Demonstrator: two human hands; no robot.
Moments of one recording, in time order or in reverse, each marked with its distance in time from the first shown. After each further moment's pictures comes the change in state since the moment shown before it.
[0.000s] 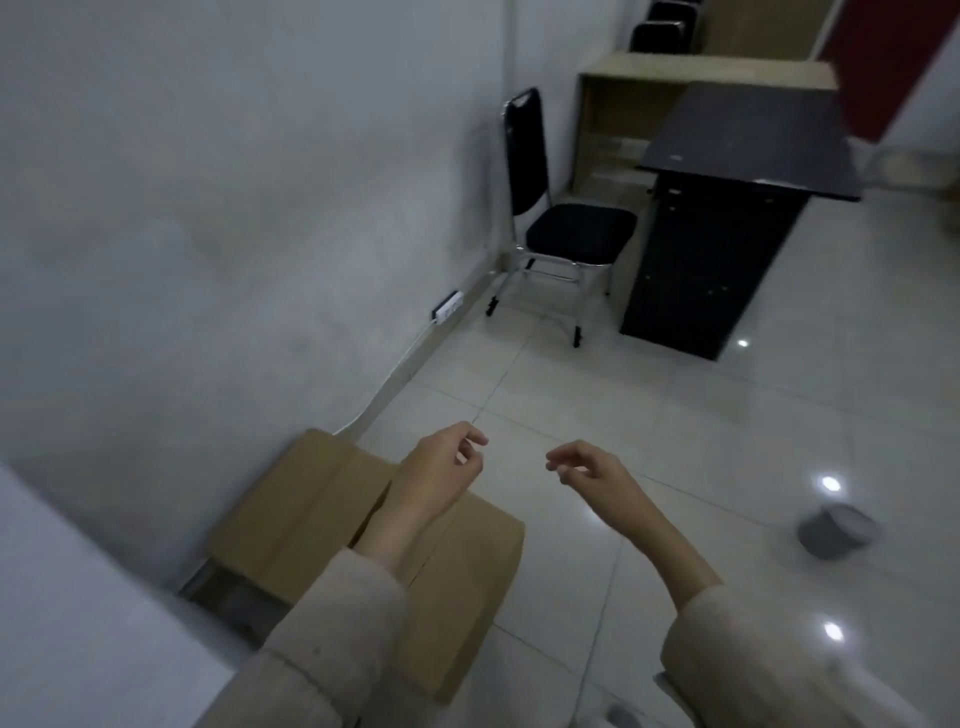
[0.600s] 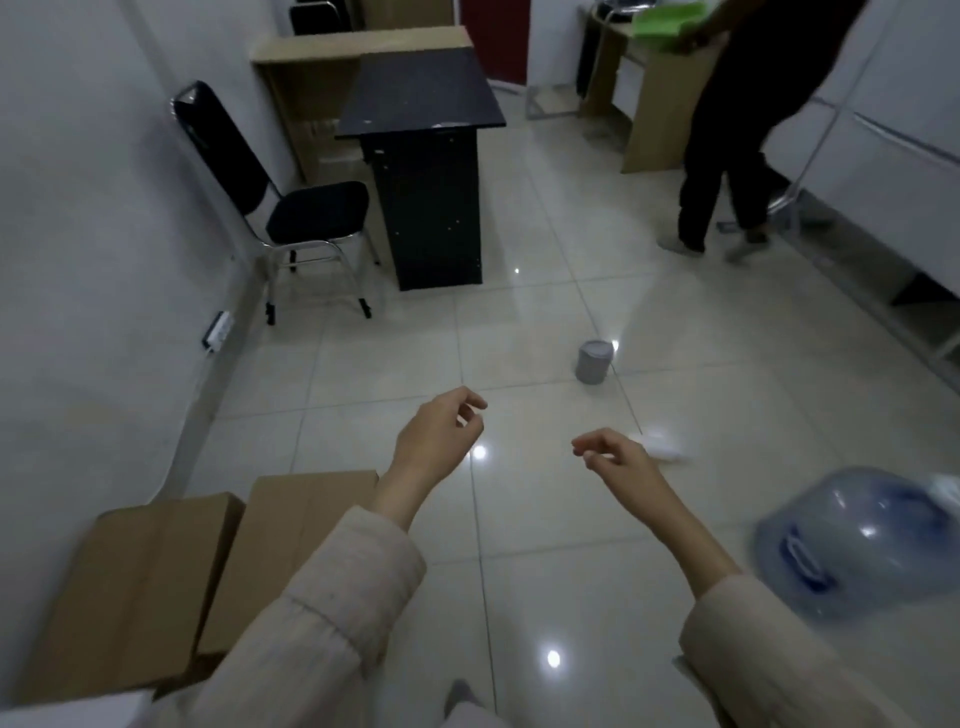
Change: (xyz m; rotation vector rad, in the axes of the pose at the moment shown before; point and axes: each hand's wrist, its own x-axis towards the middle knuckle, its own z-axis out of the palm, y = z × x) left_hand -0.149 0.136 0.125 0.070 -0.361 0.372; right_hand -0.305 0.103 -0.053 0.103 0.625 0.313
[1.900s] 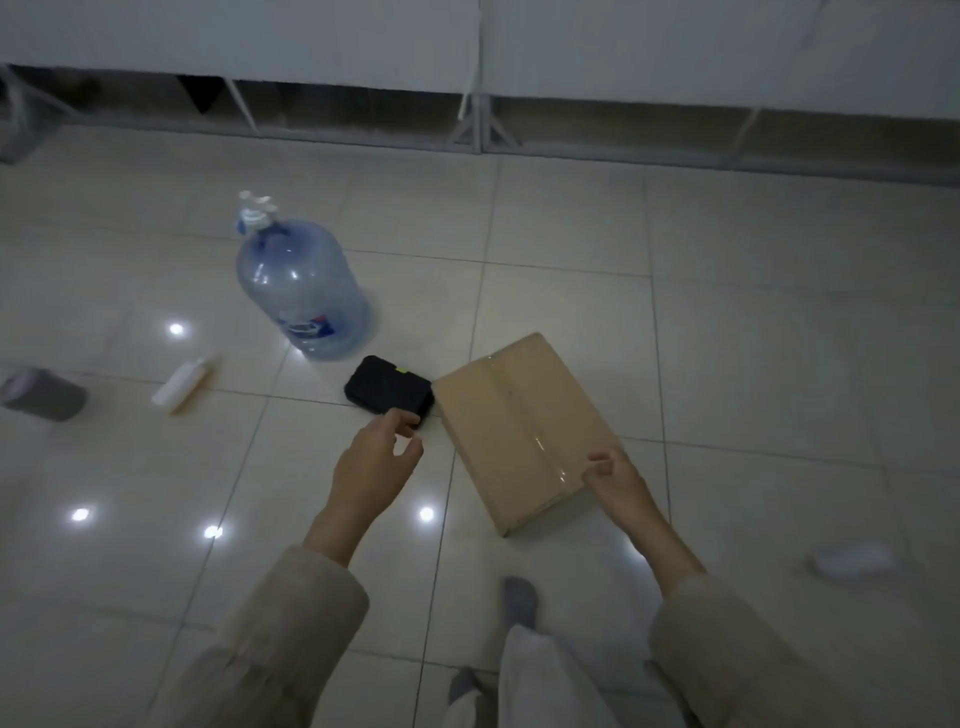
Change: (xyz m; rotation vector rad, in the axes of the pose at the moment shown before) left_hand -0.397 0.178 0.354 0.259 -0.922 0.788; right_hand -0.623 0.285 -0.052 0.537 1.121 1.065
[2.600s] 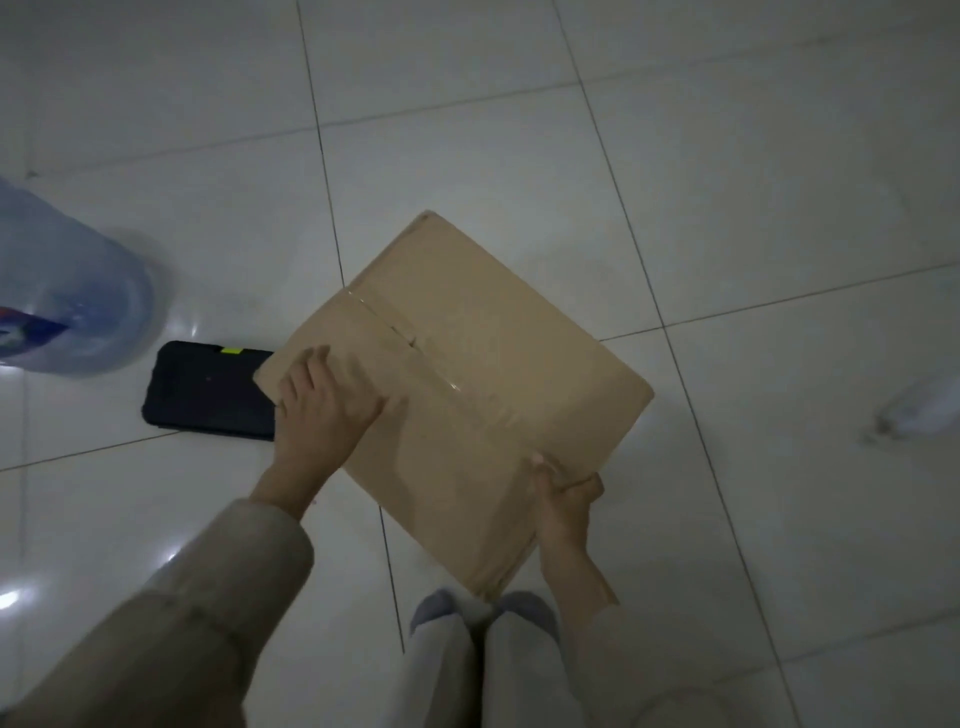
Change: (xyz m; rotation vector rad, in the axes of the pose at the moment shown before) left_hand 0.284 -0.129 0.298 0.457 -0.130 0.116; right_hand 0.254 0.187 0.178 0.712 0.487 0.544
